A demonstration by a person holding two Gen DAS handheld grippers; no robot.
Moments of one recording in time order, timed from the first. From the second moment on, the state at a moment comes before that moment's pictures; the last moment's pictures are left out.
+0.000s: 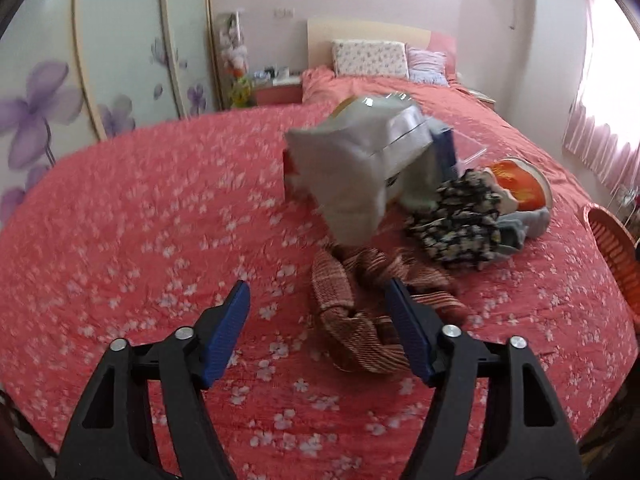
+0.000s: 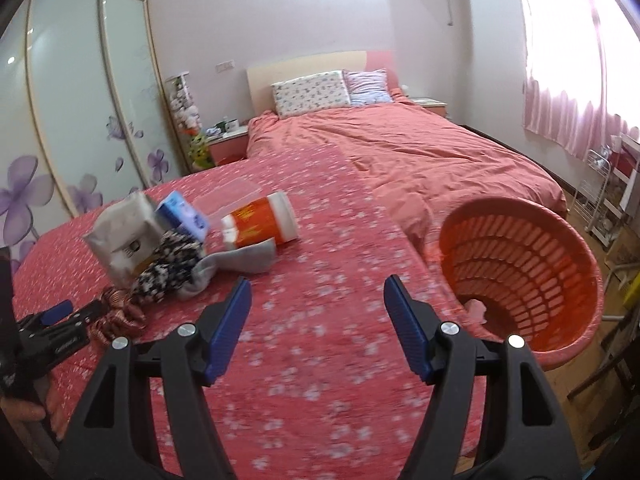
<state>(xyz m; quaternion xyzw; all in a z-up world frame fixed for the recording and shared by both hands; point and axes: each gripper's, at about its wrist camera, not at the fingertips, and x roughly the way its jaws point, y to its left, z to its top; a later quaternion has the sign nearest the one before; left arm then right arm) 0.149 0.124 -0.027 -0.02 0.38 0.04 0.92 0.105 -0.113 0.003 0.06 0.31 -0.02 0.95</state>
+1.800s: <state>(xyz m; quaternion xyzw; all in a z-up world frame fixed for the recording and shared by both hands) 0.123 0.161 0.029 -0.03 0.28 -0.01 0.96 0.149 -0.073 0.004 0.07 0.34 0.01 0.94</state>
